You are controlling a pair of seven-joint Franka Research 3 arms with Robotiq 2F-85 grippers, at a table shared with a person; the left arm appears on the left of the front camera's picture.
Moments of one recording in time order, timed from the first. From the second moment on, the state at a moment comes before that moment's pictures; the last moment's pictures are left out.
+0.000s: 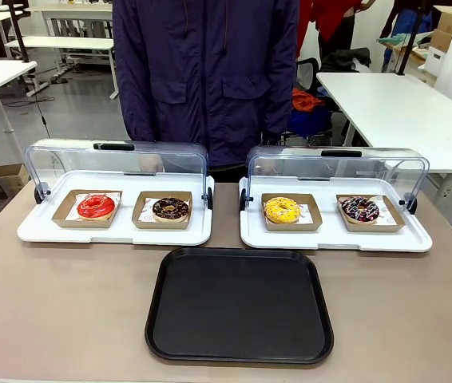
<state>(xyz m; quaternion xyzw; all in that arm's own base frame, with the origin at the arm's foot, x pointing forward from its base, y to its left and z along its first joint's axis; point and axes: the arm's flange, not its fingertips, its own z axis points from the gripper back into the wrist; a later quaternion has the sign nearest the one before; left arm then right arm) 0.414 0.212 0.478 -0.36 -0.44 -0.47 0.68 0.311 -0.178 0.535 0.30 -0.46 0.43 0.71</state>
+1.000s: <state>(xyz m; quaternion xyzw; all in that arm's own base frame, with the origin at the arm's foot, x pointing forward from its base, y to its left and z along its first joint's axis) 0.414 0.212 0.478 -0.36 -0.44 -0.47 0.68 0.310 -0.178 0.536 0.30 -0.45 0.43 0.72</state>
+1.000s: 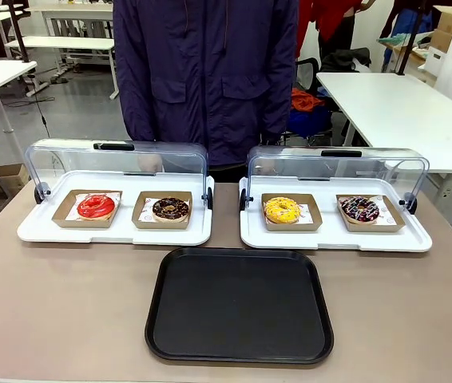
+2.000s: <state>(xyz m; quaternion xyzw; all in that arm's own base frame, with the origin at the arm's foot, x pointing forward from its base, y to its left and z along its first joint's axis) 0.414 0.212 0.478 -0.36 -0.44 -0.47 0.68 0.310 -0.178 0.536 0.31 -0.45 0.43 0.72</state>
